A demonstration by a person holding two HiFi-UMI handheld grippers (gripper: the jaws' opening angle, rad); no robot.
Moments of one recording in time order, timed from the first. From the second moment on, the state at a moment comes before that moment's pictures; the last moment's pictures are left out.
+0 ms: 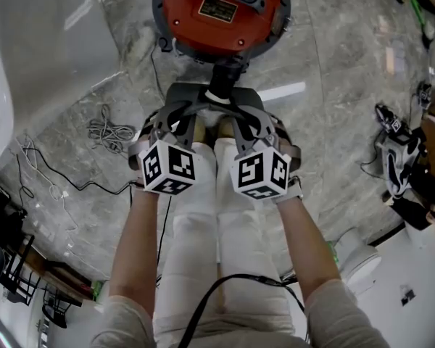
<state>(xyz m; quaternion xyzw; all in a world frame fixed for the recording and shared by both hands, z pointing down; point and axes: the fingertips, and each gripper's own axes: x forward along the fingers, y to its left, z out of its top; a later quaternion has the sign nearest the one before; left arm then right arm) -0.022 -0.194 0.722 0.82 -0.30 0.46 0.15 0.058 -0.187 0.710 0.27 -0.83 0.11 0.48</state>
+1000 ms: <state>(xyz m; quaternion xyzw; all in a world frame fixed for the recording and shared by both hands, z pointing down) -0.033 -0.152 0.738 0.81 -0.30 0.46 0.19 0.051 -0.151 0.719 0.22 -0.84 0.08 0.49</state>
